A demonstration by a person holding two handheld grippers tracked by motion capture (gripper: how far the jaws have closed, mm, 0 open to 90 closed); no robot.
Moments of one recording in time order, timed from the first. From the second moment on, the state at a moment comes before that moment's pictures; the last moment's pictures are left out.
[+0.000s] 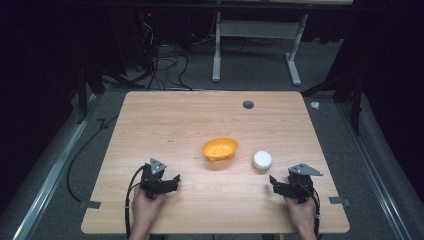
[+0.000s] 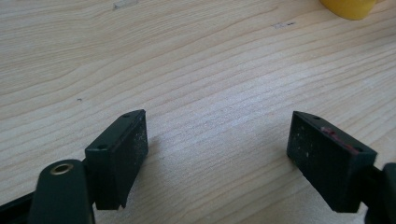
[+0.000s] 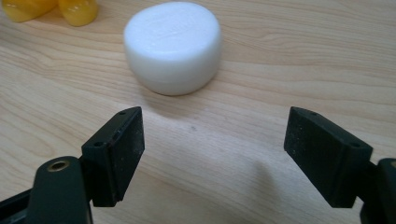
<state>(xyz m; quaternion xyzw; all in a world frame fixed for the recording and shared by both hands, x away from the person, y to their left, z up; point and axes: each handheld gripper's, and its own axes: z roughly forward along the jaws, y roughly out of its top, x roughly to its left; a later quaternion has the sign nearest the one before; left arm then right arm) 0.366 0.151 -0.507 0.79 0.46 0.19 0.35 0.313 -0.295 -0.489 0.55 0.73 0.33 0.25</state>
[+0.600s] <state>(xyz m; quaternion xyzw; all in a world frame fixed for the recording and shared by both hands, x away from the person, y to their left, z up) 0.366 0.151 -0.507 0.79 0.46 0.19 0.35 0.315 -0.278 -0.483 0.53 0.74 0.35 0.23</state>
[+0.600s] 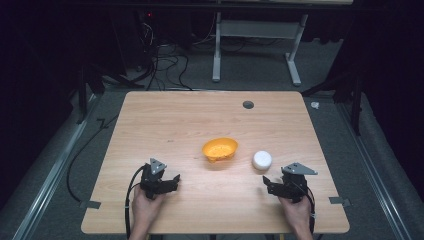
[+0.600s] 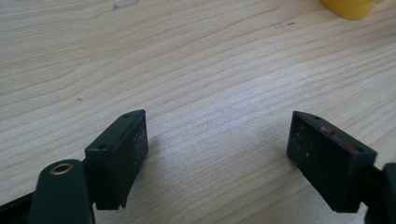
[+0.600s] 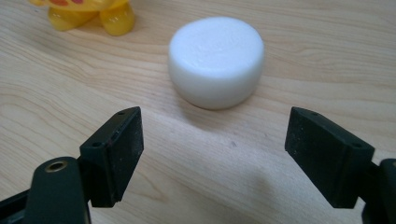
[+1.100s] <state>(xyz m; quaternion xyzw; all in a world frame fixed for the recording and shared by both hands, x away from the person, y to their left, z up) 0.366 0.151 -0.507 0.79 0.46 0.19 0.35 0.335 -0.260 -0.469 0.52 0.74 0.36 0.23</state>
